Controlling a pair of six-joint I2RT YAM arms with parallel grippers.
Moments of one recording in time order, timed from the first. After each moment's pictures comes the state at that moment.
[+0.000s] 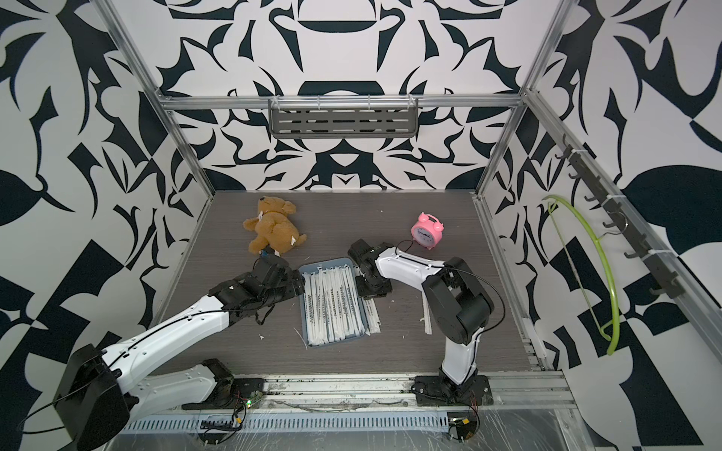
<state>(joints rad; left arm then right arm) -0.70 1.14 0.75 -0.51 -0.19 -0.86 0.67 1.83 1.19 -0.83 -0.02 0.49</state>
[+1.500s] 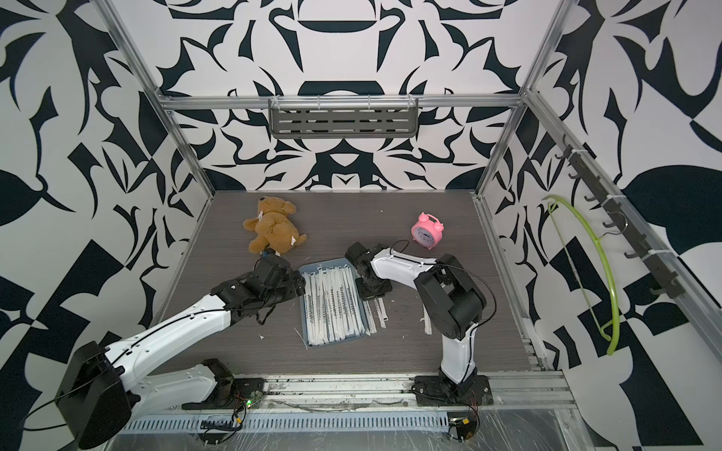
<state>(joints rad) -0.71 1.15 0.75 -0.52 -0.18 -0.87 0.67 1.87 1.20 -0.83 0.08 0.45</state>
